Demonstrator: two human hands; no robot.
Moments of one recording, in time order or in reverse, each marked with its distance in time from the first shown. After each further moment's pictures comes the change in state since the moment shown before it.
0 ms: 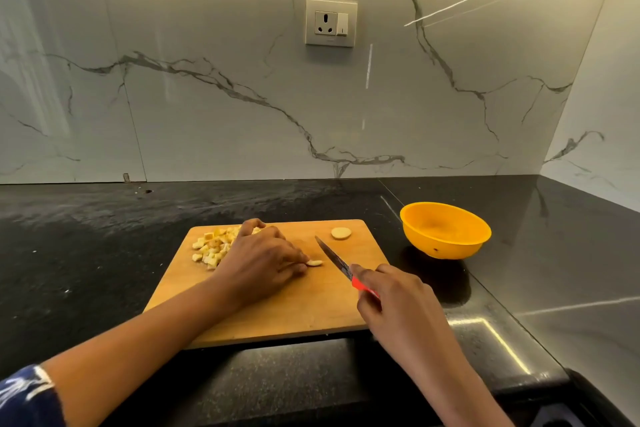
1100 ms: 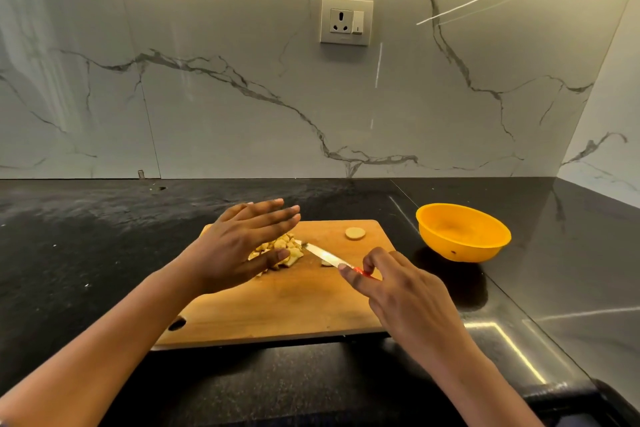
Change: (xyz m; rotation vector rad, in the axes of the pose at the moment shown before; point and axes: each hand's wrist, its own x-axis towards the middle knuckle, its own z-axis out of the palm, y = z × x) left_hand -0.027 -0.045 -0.025 -0.024 0.087 0.116; right_hand 0.014 0.008 0.011 -0.375 0.001 -0.324
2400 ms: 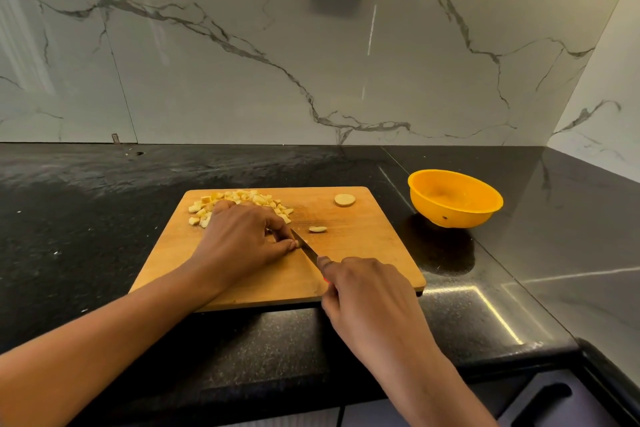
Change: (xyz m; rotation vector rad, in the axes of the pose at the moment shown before) left_hand 0.009 0.051 0.021 -0.117 0.020 -0.398; right_hand -0.005 -0.052 -0.024 0.229 -0.187 0.203
